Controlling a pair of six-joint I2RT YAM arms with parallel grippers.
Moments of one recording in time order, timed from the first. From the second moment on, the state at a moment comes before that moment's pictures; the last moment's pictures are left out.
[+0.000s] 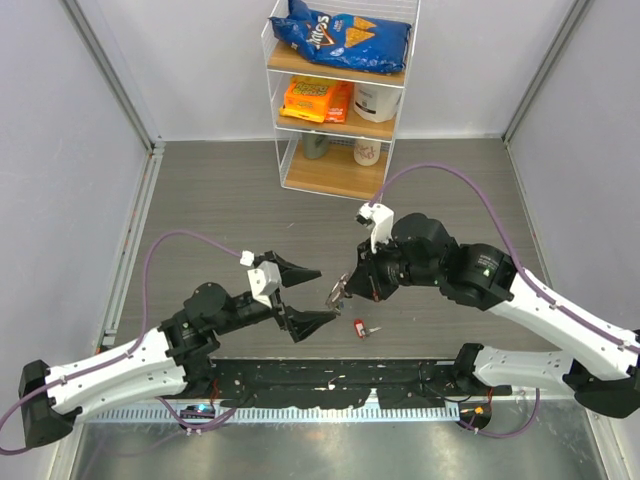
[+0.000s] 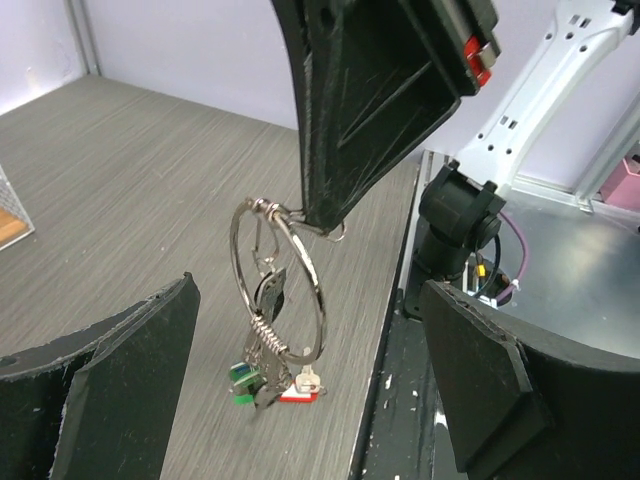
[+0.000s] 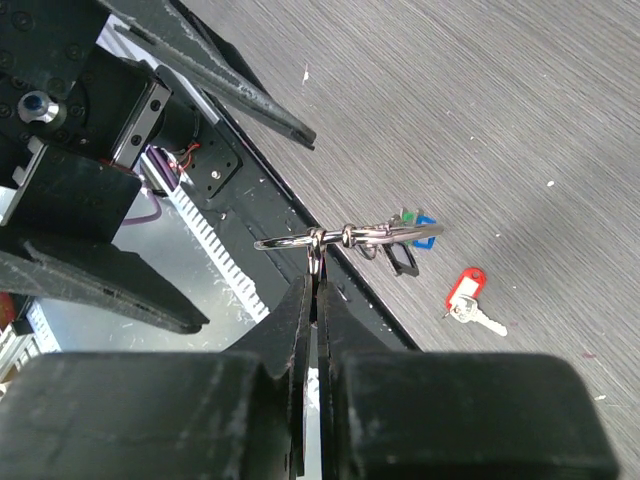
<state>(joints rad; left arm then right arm) -1.08 0.63 0.44 0.32 0.18 -0.15 1.00 1.03 1.22 -0.79 -0.14 0.44</state>
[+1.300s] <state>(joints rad) -1.10 0.73 0.49 0.36 0.13 -0.08 1.11 1.06 1.35 -0.83 -0.09 0.48</state>
